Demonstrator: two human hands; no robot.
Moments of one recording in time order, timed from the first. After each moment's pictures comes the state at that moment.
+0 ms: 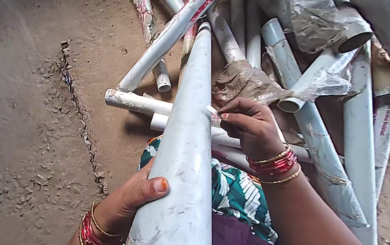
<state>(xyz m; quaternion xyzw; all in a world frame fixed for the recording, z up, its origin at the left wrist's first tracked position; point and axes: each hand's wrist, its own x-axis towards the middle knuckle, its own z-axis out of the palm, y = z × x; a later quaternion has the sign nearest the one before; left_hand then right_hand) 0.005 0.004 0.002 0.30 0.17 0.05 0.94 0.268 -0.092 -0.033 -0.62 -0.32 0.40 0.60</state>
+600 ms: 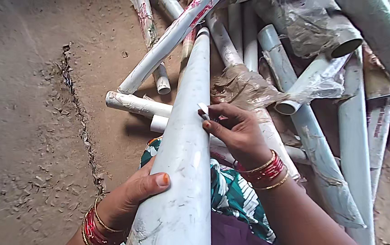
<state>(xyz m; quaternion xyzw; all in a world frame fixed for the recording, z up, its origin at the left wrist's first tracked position) 0.004 0.002 0.004 0.31 0.19 0.07 0.93 0.243 -0.084 -0.023 -0.62 -0.44 0.31 0.57</state>
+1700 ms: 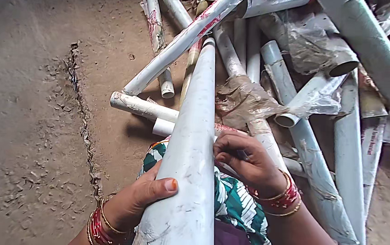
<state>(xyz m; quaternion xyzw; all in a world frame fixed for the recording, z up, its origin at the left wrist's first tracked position) 0.002 0.005 -0.003 0.29 0.18 0.06 0.94 0.251 -0.102 -0.026 -0.56 -0.59 0.31 0.50</state>
